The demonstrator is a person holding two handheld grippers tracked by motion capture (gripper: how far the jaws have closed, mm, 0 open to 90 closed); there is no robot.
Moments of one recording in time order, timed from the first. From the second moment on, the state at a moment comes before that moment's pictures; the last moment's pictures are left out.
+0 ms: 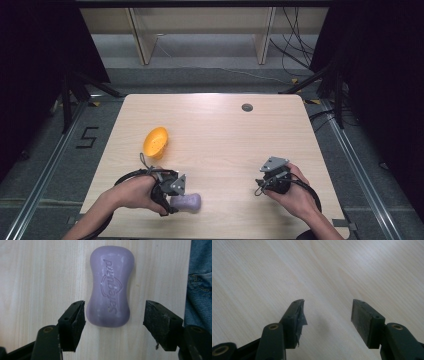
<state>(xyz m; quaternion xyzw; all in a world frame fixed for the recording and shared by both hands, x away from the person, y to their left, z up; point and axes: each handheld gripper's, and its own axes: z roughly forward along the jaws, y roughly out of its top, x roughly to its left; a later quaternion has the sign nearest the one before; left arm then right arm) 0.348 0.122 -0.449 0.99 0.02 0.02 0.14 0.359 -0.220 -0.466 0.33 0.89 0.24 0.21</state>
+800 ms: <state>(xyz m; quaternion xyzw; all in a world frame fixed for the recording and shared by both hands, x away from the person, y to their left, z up) 0.364 0.081 -0.469 1.00 -0.01 -0.02 0.09 0.358 -0.220 -0.467 0.32 0.89 0.24 0.21</state>
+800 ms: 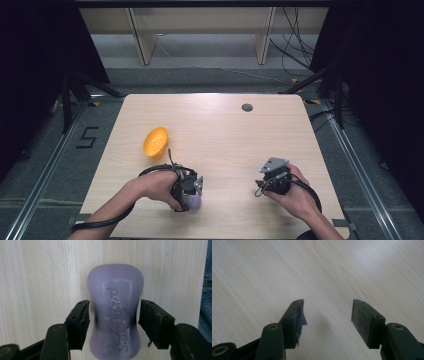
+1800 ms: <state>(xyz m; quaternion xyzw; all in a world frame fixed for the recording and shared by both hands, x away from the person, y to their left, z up) 0.367 0.077 -0.476 1.00 0.01 -0.04 0.07 0.358 -0.221 -0.467 0.32 0.89 0.24 0.21</state>
